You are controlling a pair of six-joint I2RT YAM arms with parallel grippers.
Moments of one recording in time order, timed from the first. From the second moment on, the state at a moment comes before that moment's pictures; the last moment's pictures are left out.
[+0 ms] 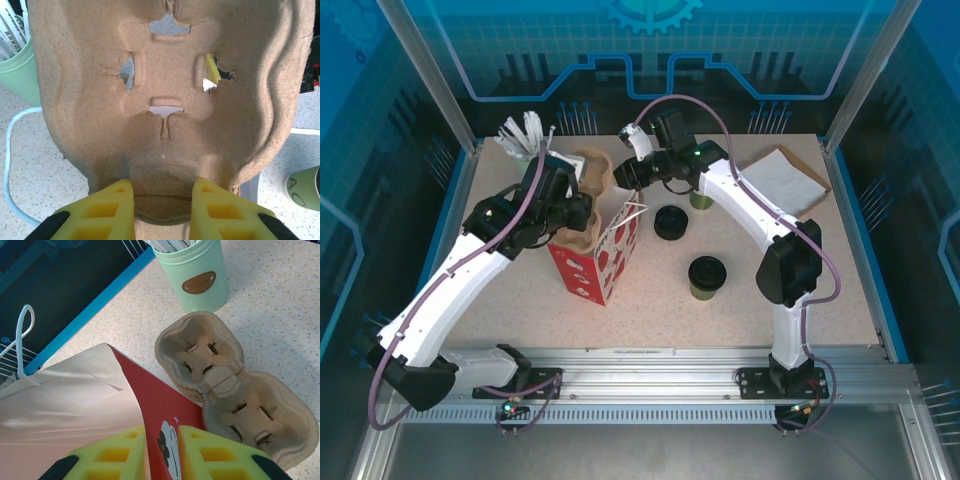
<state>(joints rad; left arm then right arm) -0.54 1.24 1.47 -0.99 -0.23 -0.28 0.57 2.00 1.98 -0.69 -0.49 0.09</state>
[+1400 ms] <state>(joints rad) -0.54 1.22 1.43 -0.98 -0.25 -0.33 0.57 2.00 1.98 -0.69 -0.49 0.09</state>
